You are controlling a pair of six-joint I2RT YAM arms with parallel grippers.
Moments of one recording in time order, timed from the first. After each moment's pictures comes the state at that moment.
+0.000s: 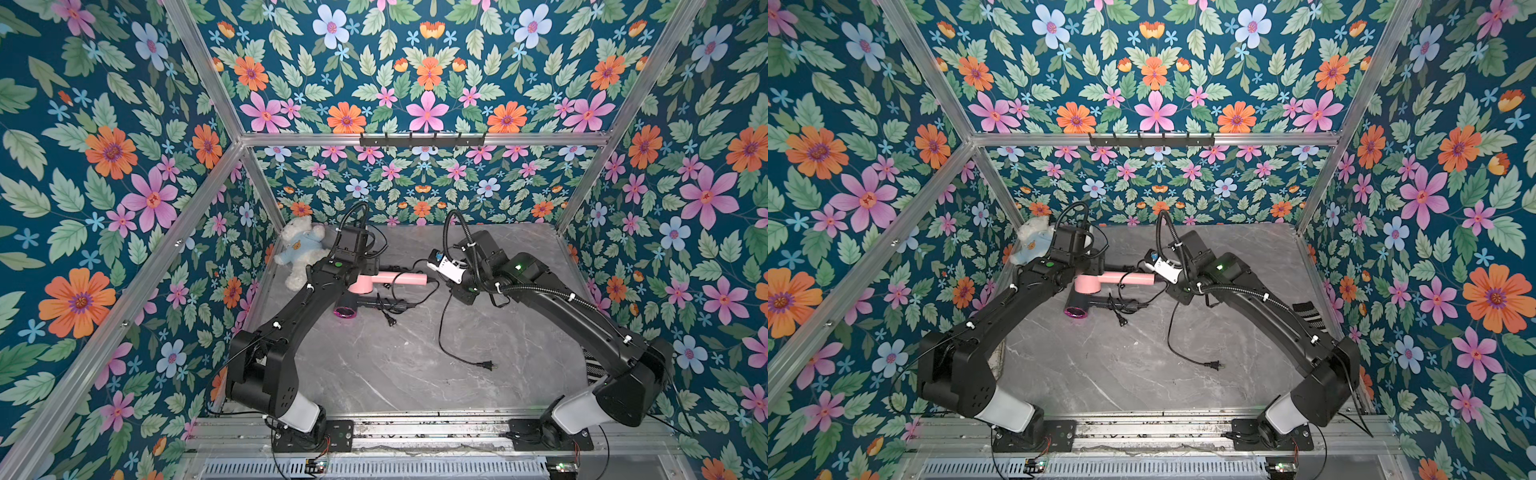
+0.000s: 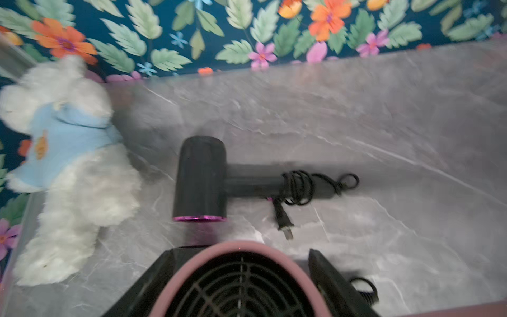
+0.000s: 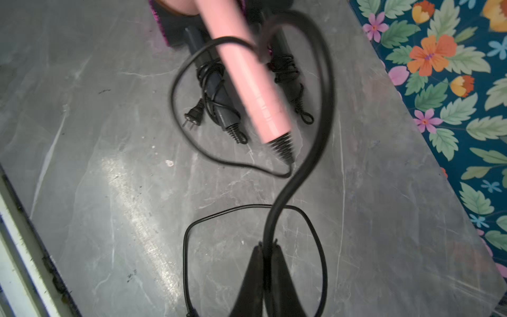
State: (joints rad) left arm -0.39 1.53 1.26 -0.46 -0.13 -0.10; right arm 0.61 1.54 1.54 -0.89 -0.07 -0.44
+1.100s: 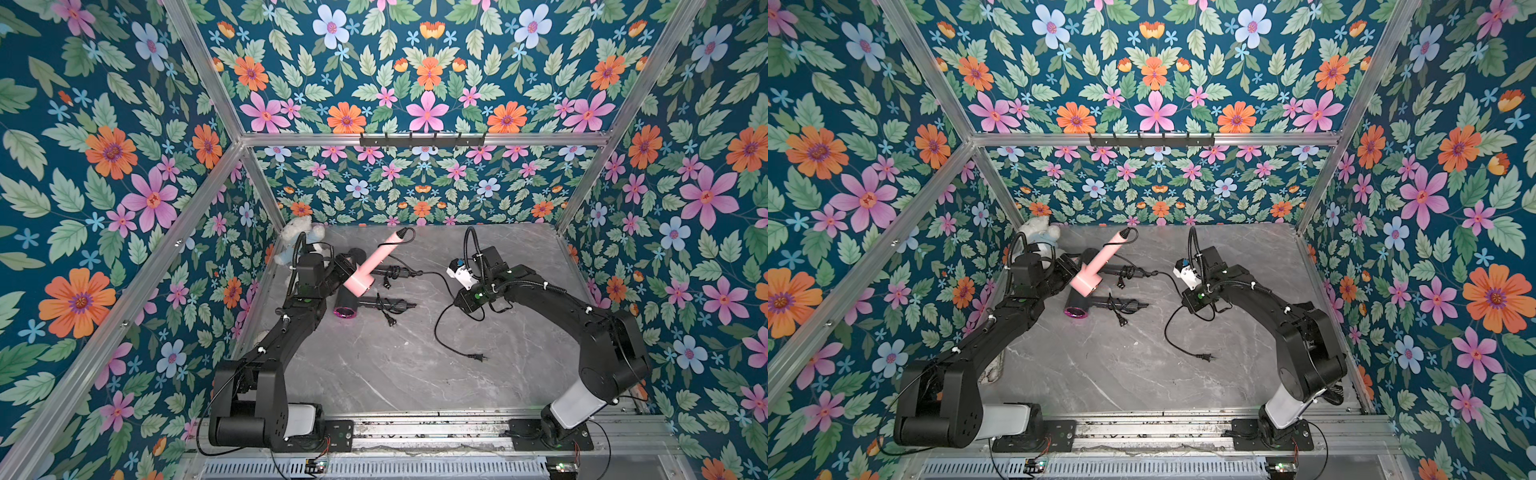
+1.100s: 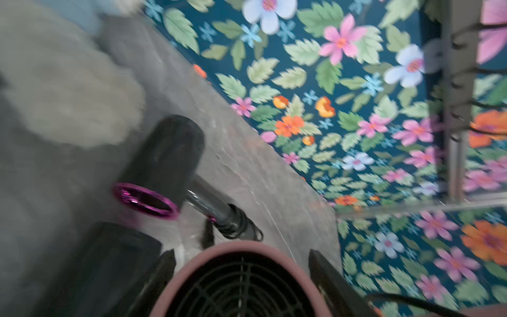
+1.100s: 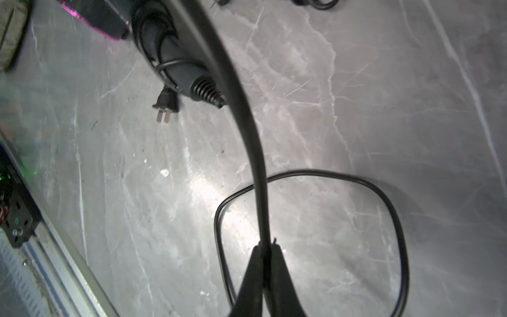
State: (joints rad) left arm -0.10 1.34 0.81 0.11 0.14 -0.86; right arm 0.47 1.62 1.22 -0.71 -0.34 -0.13
